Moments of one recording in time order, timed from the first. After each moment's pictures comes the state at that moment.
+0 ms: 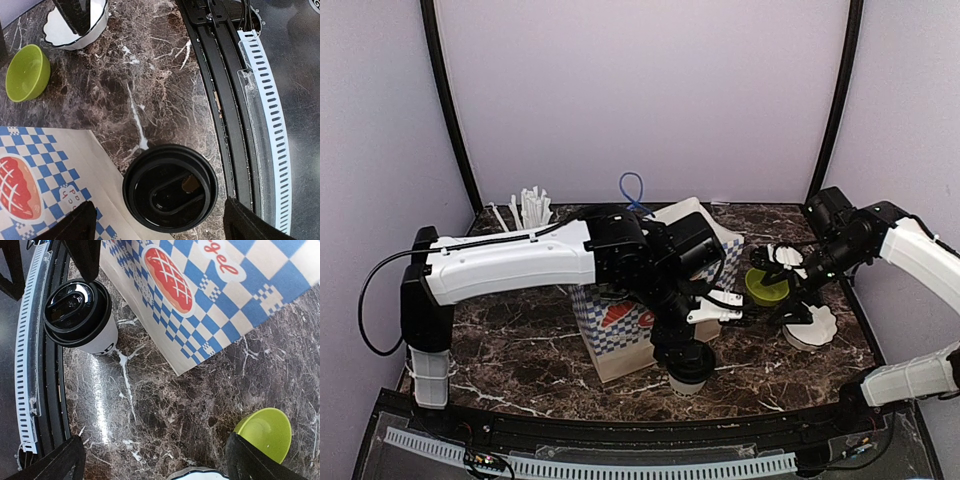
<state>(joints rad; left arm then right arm) -1.26 2.03 2.00 -1.04 0.15 0.49 0.40 1.16 1.07 -1.11 -0.54 -0.95</state>
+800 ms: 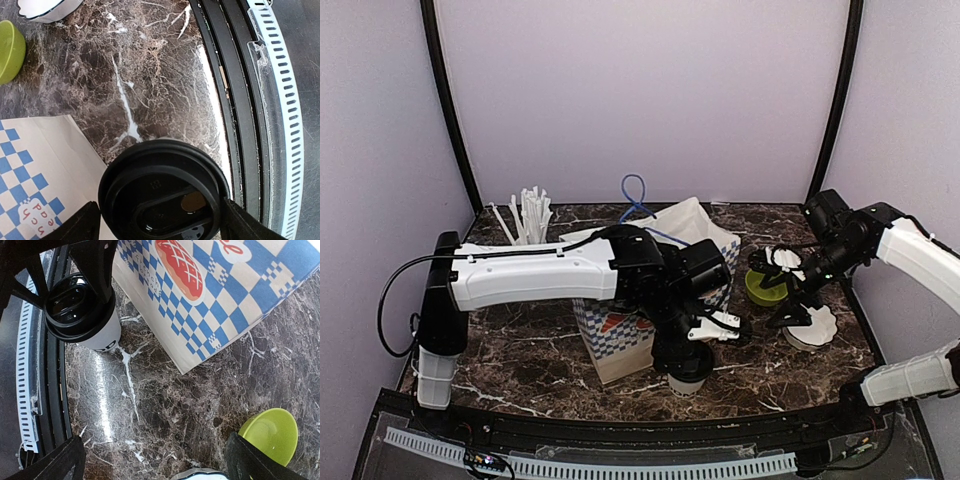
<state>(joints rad) -1.26 2.10 1.97 -1.06 0.11 0.49 0.40 1.18 1.05 -1.11 -0.55 -0.95</state>
